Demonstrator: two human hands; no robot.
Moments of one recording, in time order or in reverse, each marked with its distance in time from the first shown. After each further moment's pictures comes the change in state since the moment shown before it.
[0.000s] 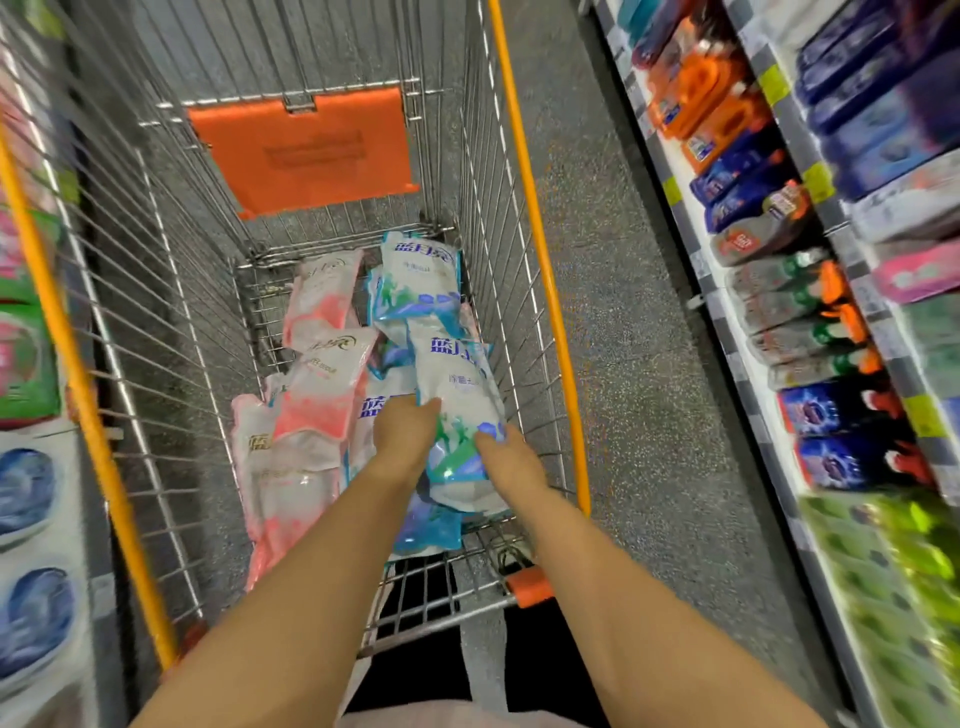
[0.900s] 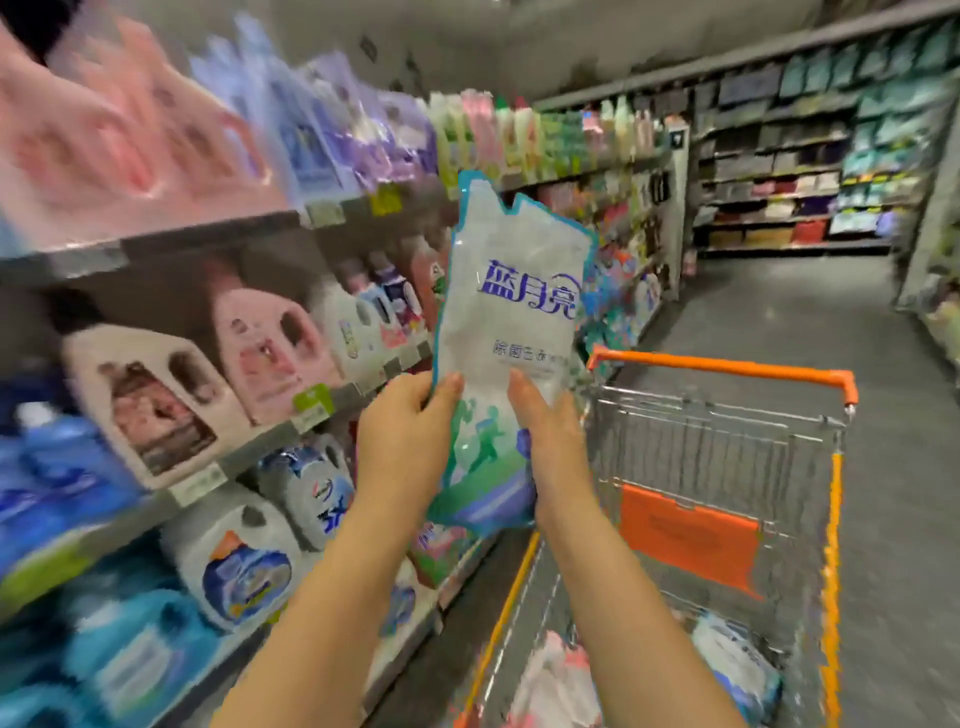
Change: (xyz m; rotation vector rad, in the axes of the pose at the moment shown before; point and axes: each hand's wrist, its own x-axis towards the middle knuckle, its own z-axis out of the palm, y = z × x) left_hand -0.408 0.049 -0.244 -0.282 1.342 0.702; right_hand -0.367 -0.192 0.008 0.678 -0.907 -1.159
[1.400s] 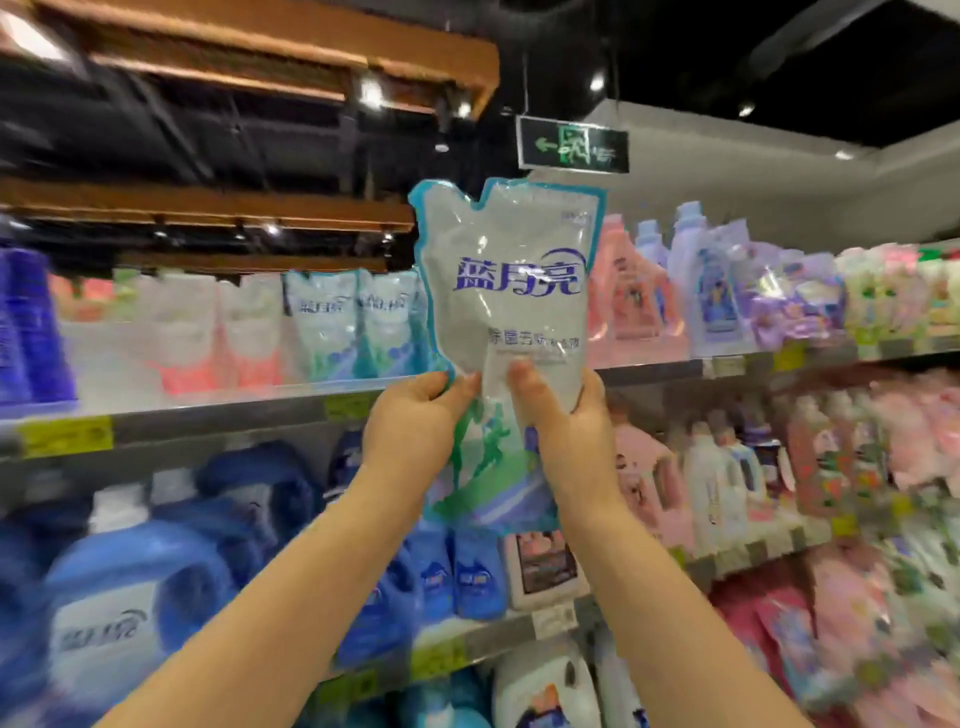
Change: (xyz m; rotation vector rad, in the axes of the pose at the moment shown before) left_hand 0.107 -0.096 -0.381 -0.059 0.479 -0.067; right_hand -0.042 0.067 0.423 0.023 -0.577 -0.210
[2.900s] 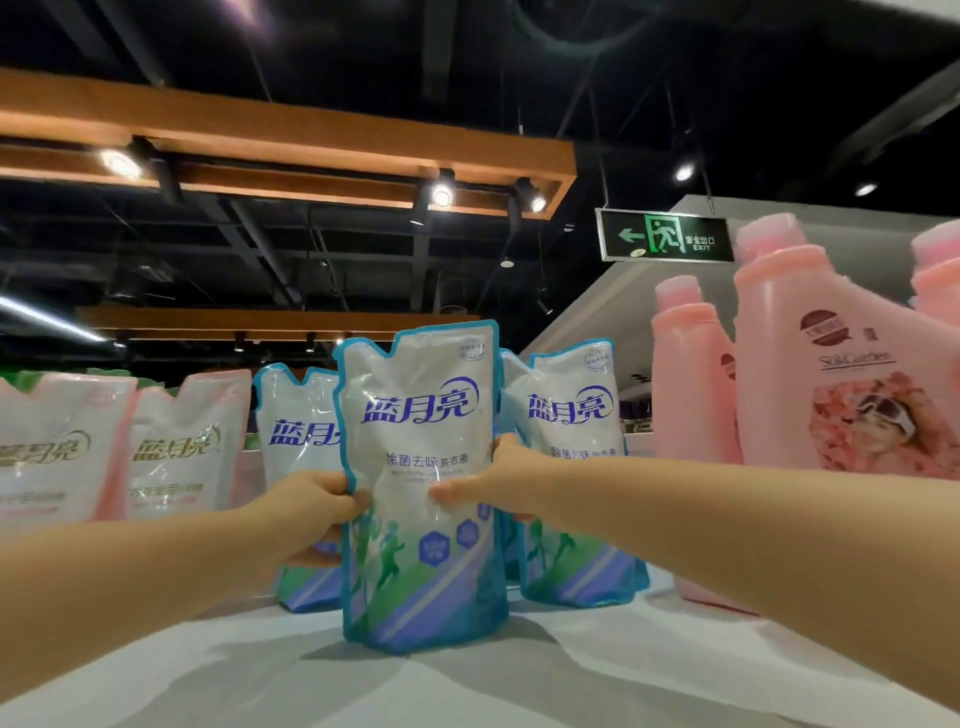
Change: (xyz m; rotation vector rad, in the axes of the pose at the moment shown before) left_hand 0.439 -0.209 -0.105 0.367 0.049 -0.353; right_hand 0.398 0.251 0.234 -0.838 -0.664 0.275
